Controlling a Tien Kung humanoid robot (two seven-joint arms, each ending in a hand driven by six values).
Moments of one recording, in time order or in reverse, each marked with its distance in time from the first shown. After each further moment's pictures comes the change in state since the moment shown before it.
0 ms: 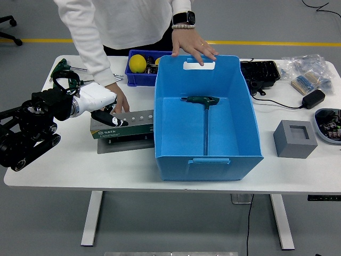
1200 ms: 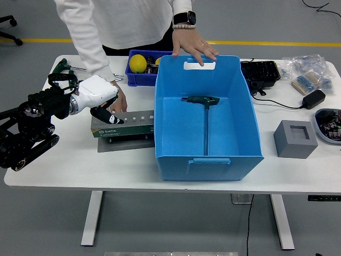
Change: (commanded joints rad) left arm 0.011 0.003 -0.009 0.016 0.046 0.191 -0.056; right arm 0.002 0.000 -0.001 -0.001 0.001 0.000 0.000
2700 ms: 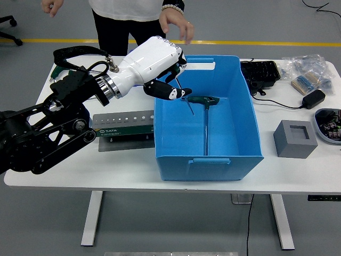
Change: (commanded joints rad) left arm 0.021 -0.095 -0.162 -0.470 -0.202 0.079 -0.007; right arm -0.012 0.008 0.018 0.001 -0.030 -0.001 -0.008
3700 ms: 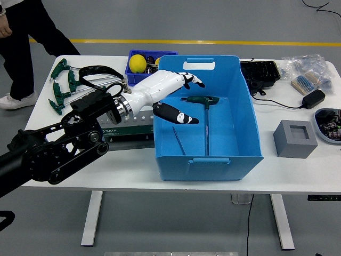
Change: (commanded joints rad) left arm 0.131 -0.067 -0.131 0.091 -0.147 -0.058 0.033; right arm 0.012 -0.008 -0.019 -0.001 0.028 0.002 0.009
